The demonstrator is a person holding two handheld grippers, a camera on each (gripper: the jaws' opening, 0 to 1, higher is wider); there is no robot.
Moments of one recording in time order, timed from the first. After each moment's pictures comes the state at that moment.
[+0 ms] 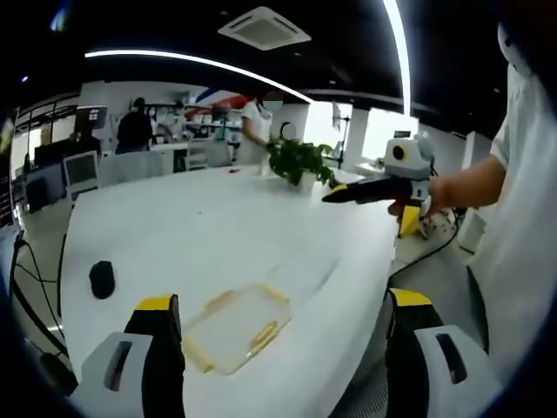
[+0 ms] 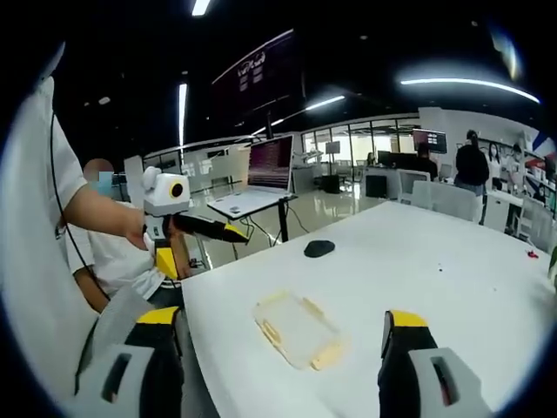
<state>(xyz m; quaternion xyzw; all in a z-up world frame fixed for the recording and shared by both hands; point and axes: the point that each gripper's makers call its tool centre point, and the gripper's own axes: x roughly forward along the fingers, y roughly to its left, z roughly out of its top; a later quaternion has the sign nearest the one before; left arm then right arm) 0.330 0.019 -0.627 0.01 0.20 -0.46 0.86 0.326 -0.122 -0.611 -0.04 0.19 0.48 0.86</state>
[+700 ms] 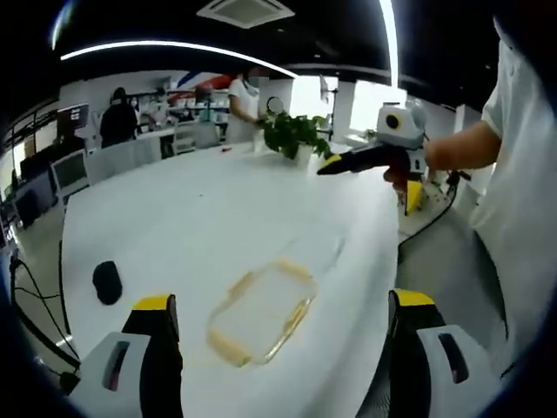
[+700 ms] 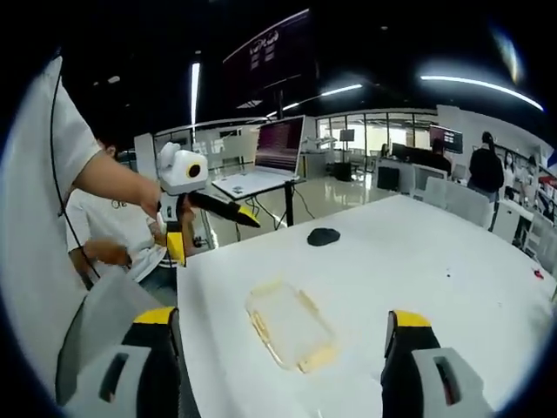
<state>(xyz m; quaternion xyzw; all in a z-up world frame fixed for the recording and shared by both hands) 0.361 0.043 -0.654 0.07 0.24 -0.48 0.84 0.347 -0.108 -0.631 -0.08 0.21 0.51 0.83</state>
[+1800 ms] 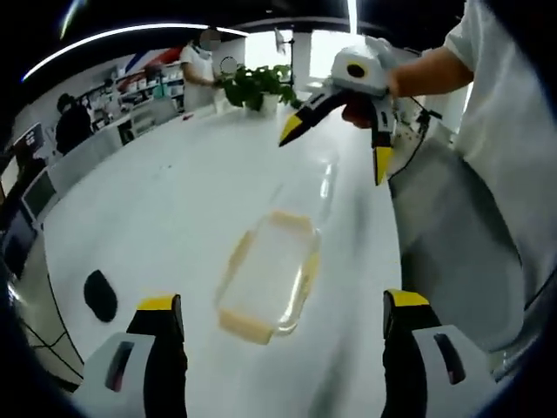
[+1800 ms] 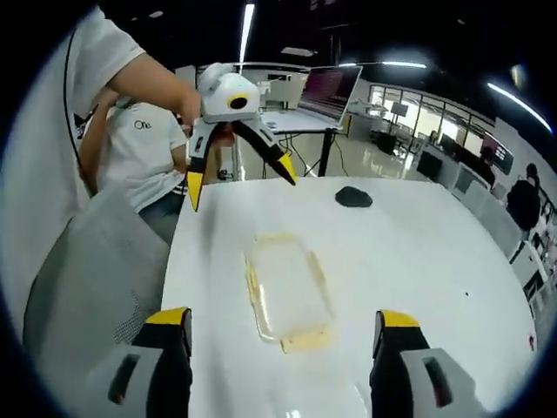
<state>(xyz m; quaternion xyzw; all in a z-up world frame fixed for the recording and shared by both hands) 0.369 0.051 -0.702 0.20 0.30 -0.55 0.75 0.362 -0.095 -0.692 -0.25 0.27 0.56 0.74</state>
